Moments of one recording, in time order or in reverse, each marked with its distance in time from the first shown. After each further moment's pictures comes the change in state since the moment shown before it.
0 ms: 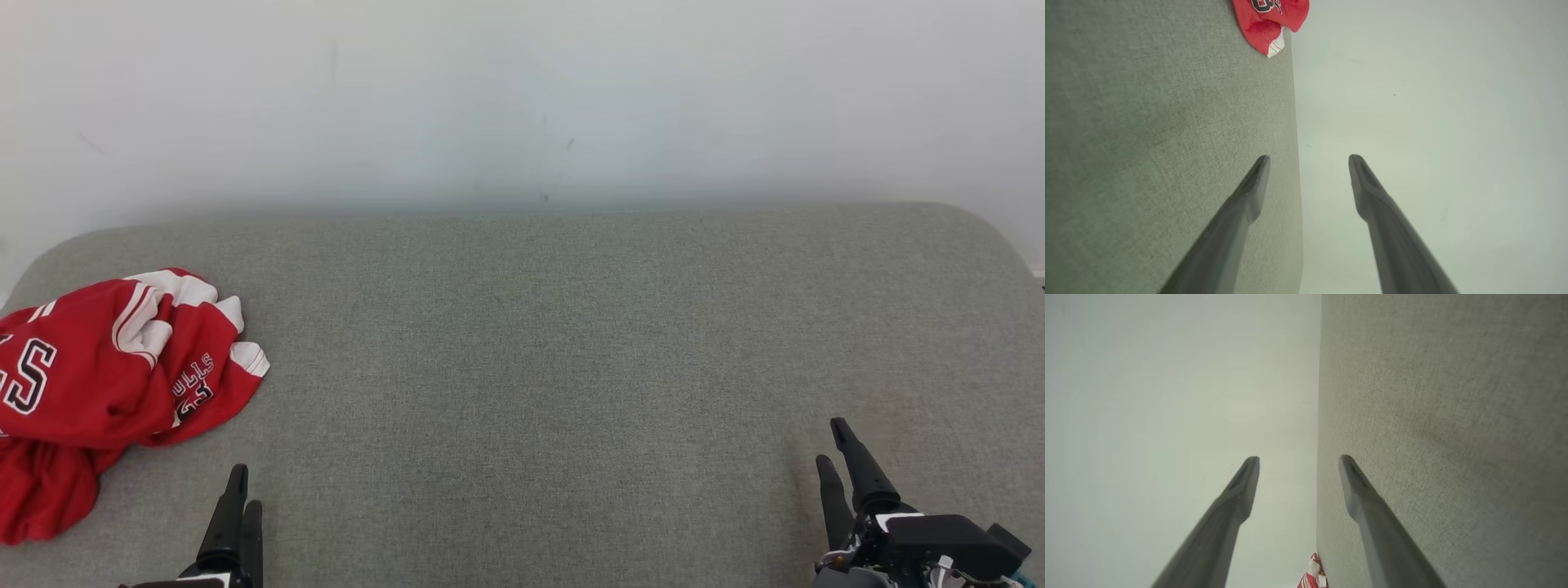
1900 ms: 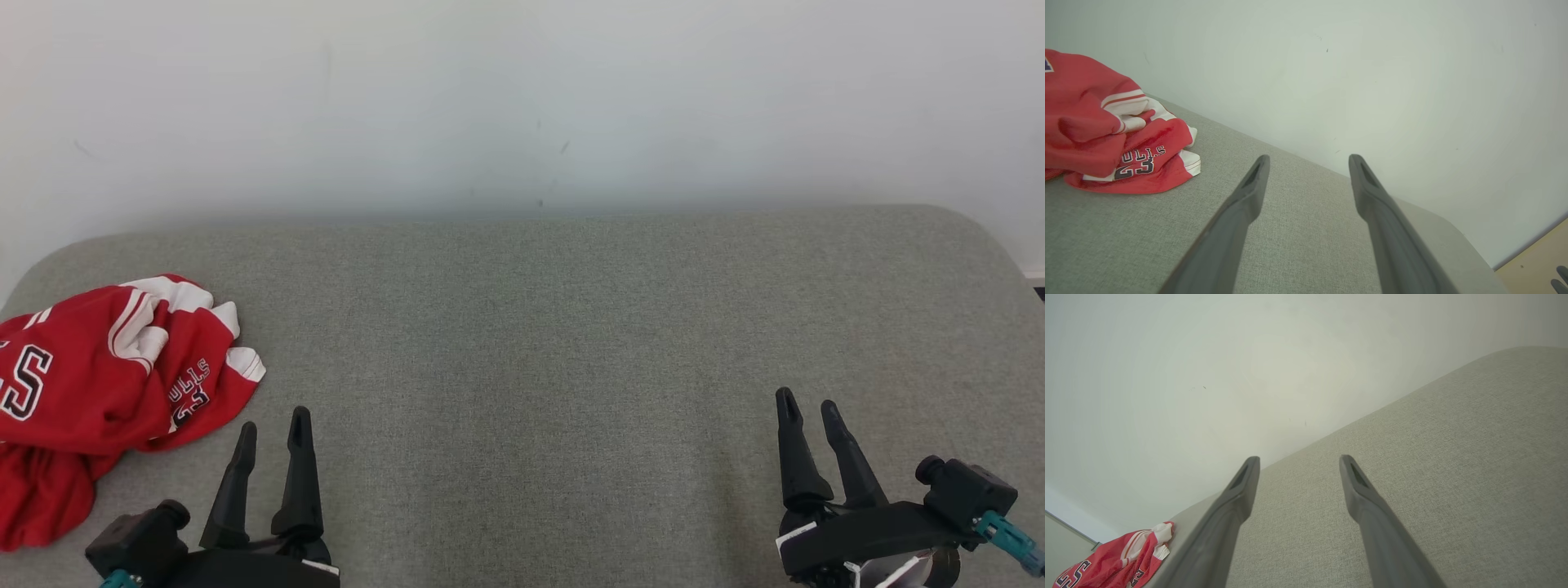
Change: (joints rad) left arm 0.022 0.015 -0.137 -0.222 1.020 0.025 -0.207; right arm 0.056 -0.001 0.144 -0.204 -1.003 0.000 -0.246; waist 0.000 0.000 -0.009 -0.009
